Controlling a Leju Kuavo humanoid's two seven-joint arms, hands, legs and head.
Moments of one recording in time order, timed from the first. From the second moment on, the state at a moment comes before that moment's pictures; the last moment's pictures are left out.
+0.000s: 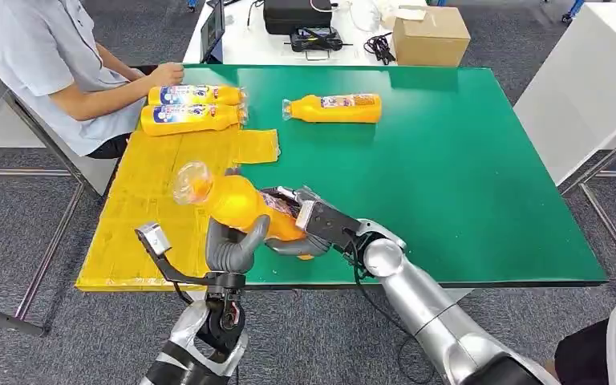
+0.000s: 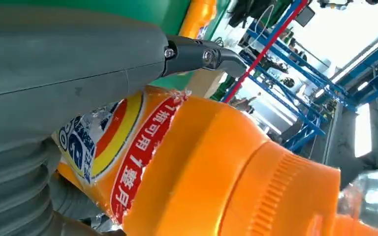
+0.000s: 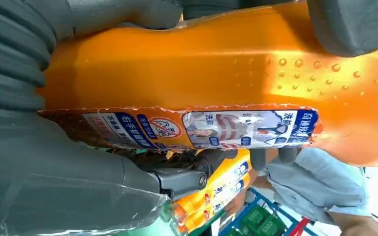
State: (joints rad) left arm -0.22 -0.28 -0.58 -1.26 0.55 -0.02 -0.59; right arm -0.57 -0.02 0.70 -1.08 0.14 0.33 -0.43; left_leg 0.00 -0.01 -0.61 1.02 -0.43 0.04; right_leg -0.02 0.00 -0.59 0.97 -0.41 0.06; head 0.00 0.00
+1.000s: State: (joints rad) left arm -0.22 -0.28 -0.58 -1.26 0.46 0.04 -0.63; right arm -0.58 -0.02 0.71 -1.06 0.19 0.24 -0.42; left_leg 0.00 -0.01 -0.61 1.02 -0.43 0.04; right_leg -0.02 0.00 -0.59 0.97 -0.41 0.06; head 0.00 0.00
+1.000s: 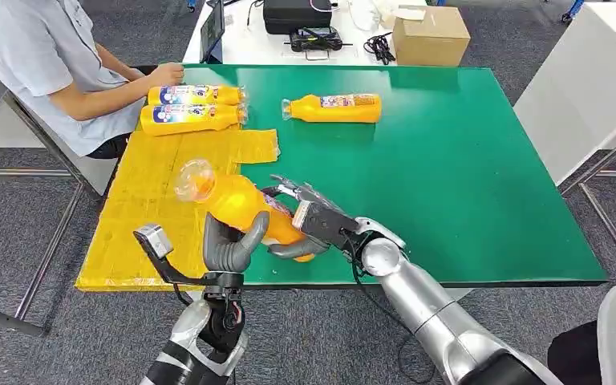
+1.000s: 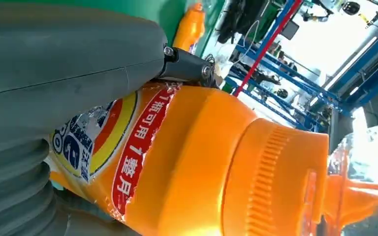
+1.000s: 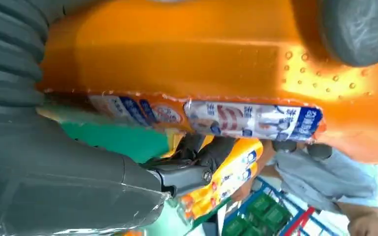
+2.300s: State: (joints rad) left arm -0.27 -0.27 -0.42 -1.21 -0.09 0.65 -0.61; right arm -0.36 0.00 0.51 -1.10 0.42 -0.06 -0.48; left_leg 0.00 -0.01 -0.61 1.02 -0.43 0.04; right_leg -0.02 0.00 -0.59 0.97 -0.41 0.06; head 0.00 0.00
